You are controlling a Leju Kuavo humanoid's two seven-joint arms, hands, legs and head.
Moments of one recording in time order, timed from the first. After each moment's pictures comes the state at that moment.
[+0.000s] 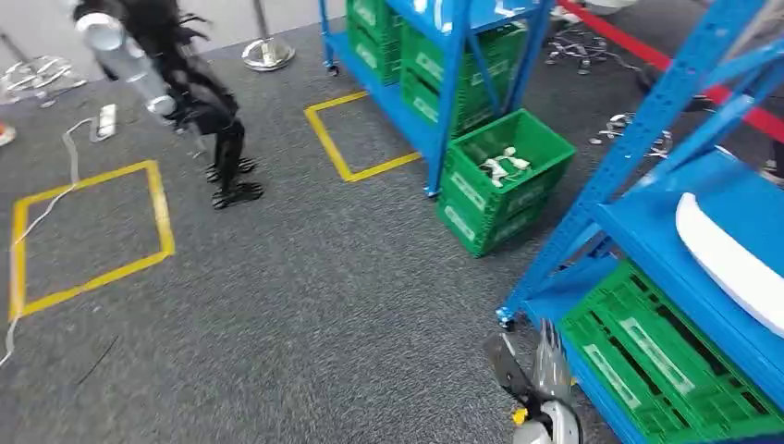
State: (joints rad) left arm -0.12 0.05 -1.11 -0.23 0.47 0.37 -0.06; right arm -0.14 0.07 -0.17 -0.53 0.75 -0.62 -0.12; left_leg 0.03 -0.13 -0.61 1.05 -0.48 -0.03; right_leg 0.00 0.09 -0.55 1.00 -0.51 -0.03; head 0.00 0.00
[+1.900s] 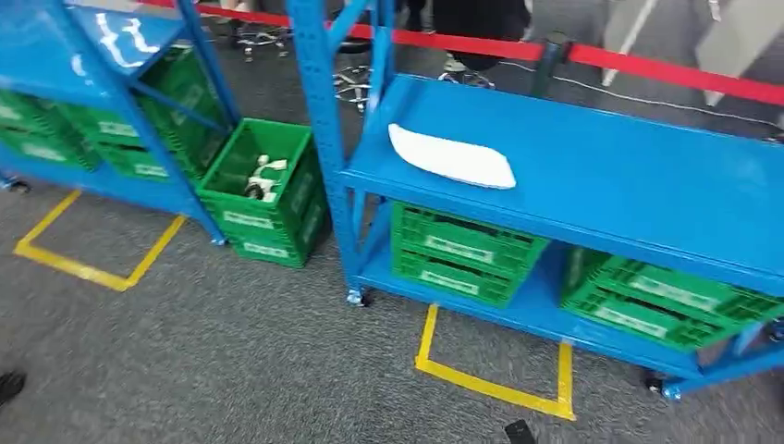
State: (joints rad) left arm -0.15 0.04 -1.13 -0.23 0.44 0.37 -0.03; right arm -0.09 0.06 -0.32 -0.18 0.70 -0.37 0.17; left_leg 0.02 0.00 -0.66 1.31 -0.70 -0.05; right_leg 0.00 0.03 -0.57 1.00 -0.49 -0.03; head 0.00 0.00
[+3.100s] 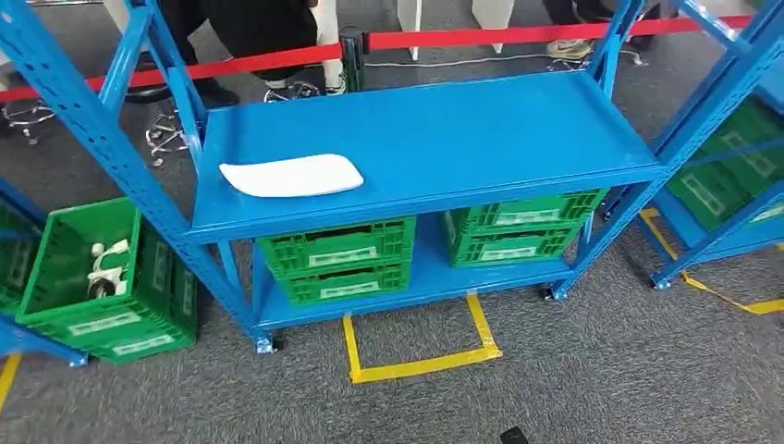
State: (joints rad) left arm -0.16 0.03 -1.16 -0.23 0.42 0.37 -0.01; right arm -0.09 0.04 -0.33 -0.17 0.74 -0.30 0.21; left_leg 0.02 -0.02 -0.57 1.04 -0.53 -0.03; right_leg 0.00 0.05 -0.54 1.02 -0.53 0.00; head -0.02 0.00
